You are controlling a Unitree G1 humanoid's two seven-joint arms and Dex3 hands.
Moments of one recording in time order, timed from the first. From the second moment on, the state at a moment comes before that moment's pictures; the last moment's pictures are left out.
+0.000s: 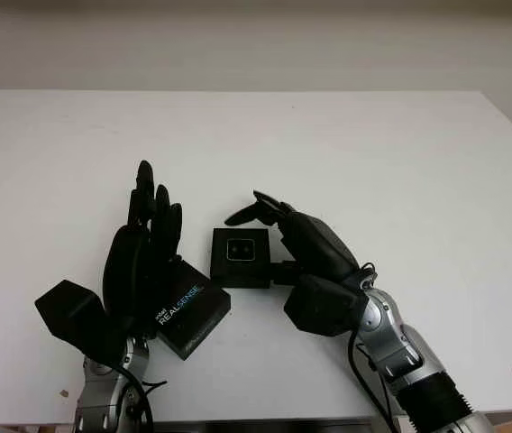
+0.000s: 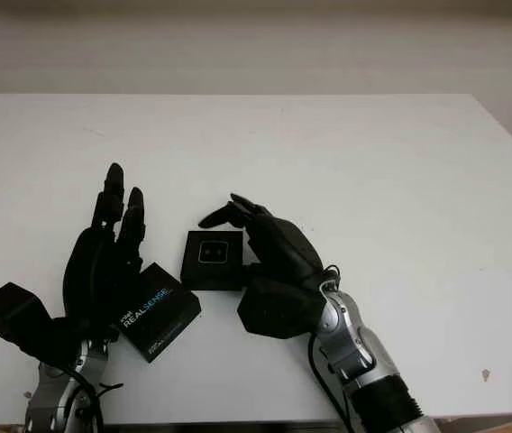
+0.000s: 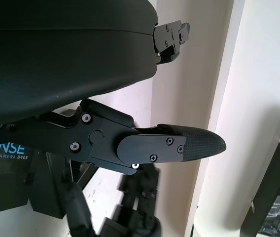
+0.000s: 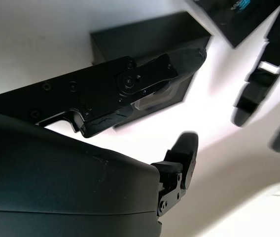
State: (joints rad) left arm 0.02 0.02 0.09 -0.12 -0.22 -0.09 -0.18; right arm -0.30 -0.26 0.31 0.12 -0.57 -0.24 0.03
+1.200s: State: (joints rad) left arm 0.35 0.17 -0.06 -0.85 0.76 0.36 -0.21; right arm -0.33 -0.34 0.03 -0.15 -0.24 0.09 0.26
